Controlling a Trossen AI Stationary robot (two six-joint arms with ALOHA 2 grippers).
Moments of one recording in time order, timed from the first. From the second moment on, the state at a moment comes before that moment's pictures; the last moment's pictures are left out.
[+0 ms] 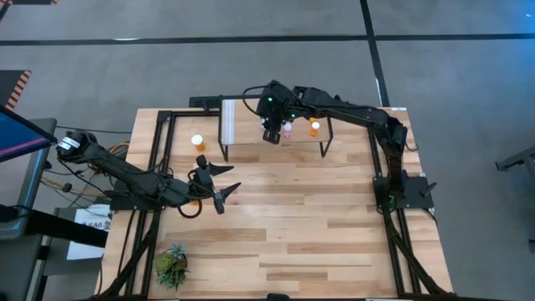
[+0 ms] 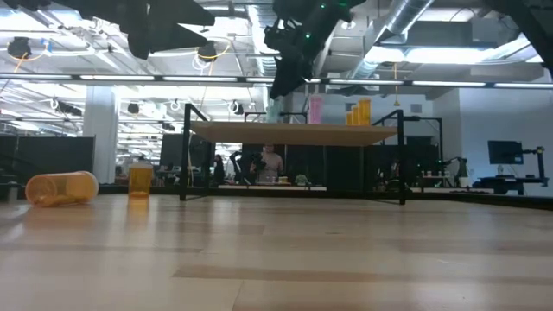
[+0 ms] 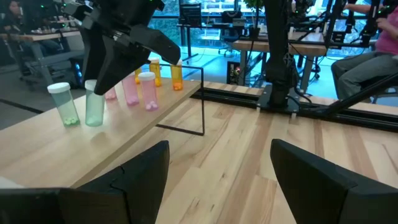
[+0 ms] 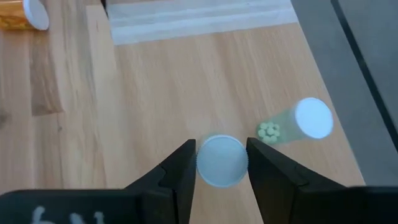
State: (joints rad) left arm -0.40 1.07 0.51 0.40 -0.82 -0.14; right arm -0.37 1.97 1.94 -0.83 0.05 -0.22
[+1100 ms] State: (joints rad) left arm -0.40 1.07 0.51 0.36 -0.81 -0.15; right arm -0.37 1.83 1.94 -0.97 0.04 -0.13
